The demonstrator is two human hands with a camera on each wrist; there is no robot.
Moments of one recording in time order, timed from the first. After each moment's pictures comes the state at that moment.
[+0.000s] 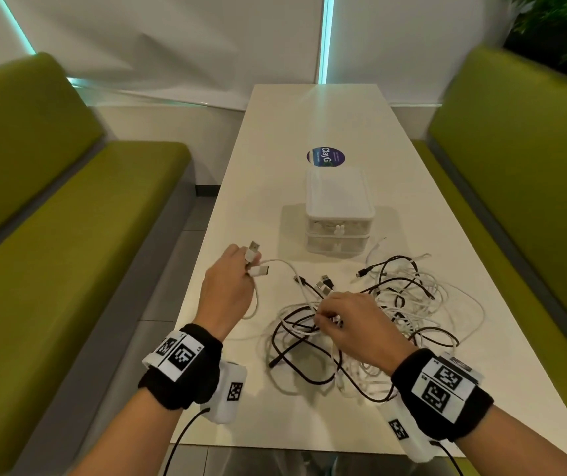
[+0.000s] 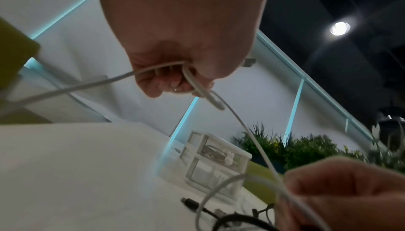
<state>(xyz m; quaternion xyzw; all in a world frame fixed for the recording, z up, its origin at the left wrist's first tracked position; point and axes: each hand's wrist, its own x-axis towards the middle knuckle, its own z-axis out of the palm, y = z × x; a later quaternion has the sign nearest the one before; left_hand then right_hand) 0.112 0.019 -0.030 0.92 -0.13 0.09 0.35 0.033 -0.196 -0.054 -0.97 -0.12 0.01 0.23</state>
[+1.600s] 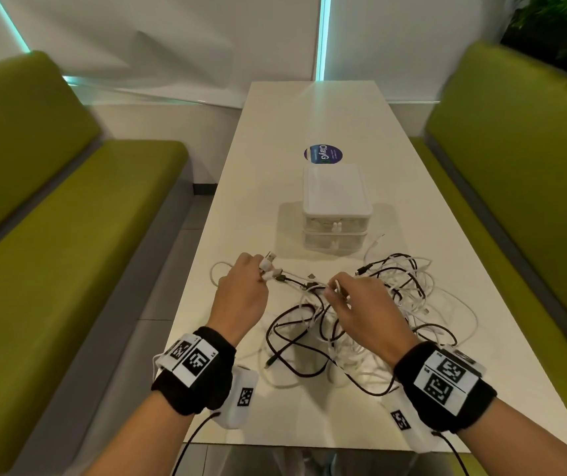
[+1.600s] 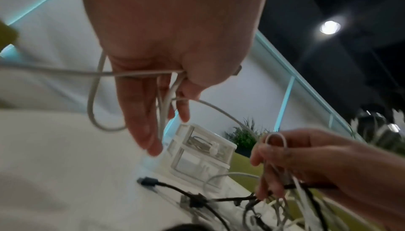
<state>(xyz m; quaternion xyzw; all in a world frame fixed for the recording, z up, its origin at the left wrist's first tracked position) 0.097 0.001 -0.032 0.93 -0.13 -0.01 0.34 0.037 -0.204 -0.056 -0.96 -0.06 -0.12 0.25</state>
